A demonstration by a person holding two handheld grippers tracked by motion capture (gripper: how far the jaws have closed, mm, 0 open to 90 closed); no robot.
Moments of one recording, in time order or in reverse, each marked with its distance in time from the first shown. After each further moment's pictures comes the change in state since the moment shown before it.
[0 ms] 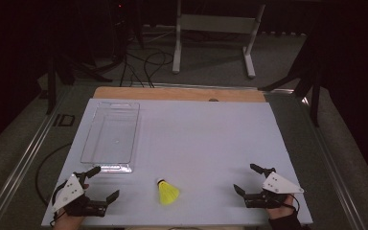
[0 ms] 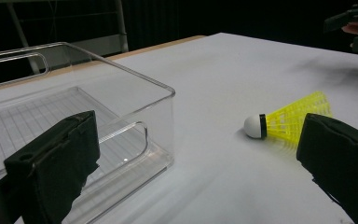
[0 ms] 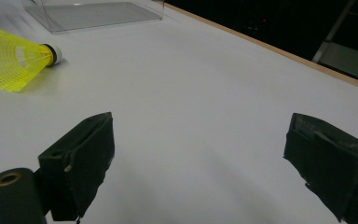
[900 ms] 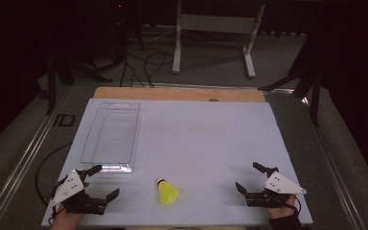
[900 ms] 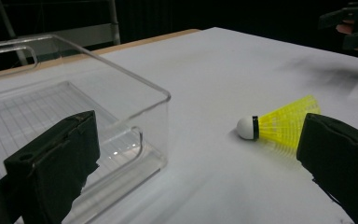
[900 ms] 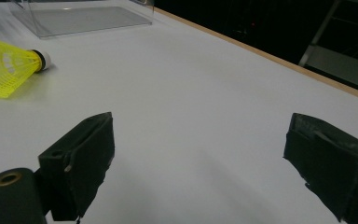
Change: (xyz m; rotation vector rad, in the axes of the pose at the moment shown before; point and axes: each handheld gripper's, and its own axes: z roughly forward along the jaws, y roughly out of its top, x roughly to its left) left arm 0.004 0.018 0.001 0.053 -0.049 -0.013; right arm -0.001 0.003 -0.004 -0.012 -0.043 -0.001
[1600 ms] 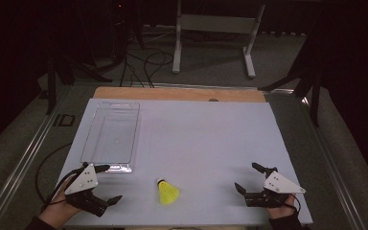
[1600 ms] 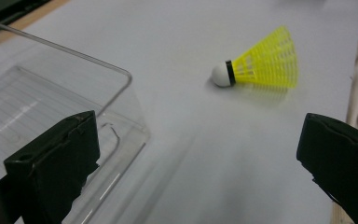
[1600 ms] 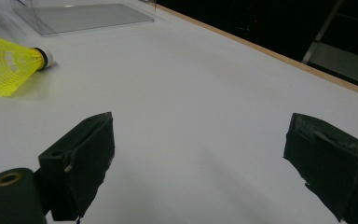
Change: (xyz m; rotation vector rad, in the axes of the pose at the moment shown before) left arm 0.000 0.031 0.011 0.307 -0.139 0.203; right arm 0.000 0.001 0.001 0.011 0.010 0.002
